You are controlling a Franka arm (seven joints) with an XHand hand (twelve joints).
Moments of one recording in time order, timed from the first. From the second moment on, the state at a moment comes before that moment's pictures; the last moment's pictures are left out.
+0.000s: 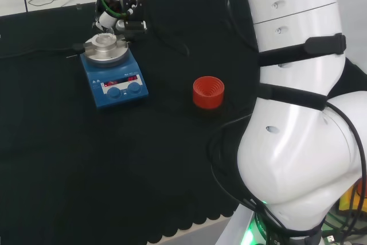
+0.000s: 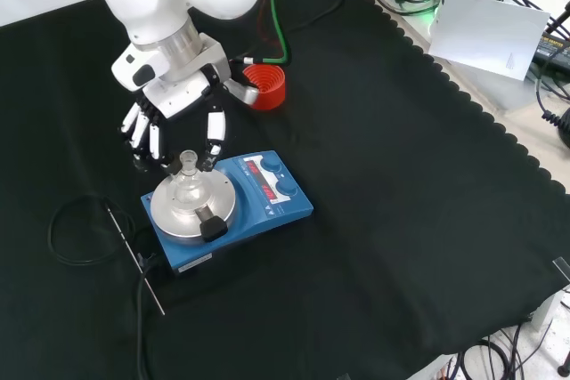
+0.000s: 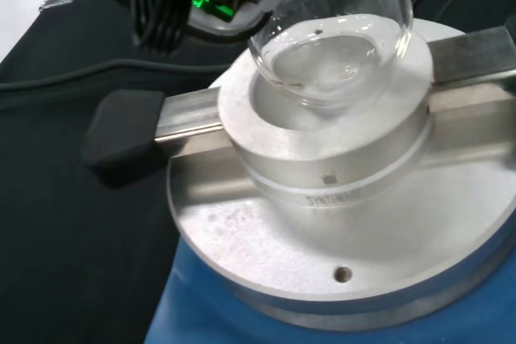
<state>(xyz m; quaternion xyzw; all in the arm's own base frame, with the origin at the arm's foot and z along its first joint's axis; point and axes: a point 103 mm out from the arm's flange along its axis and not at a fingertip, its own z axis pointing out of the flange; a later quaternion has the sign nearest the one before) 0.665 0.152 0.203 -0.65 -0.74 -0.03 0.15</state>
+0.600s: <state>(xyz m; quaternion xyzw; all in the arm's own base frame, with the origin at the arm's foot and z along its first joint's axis) 0.670 0.151 0.195 -0.65 -0.74 -0.03 0.16</state>
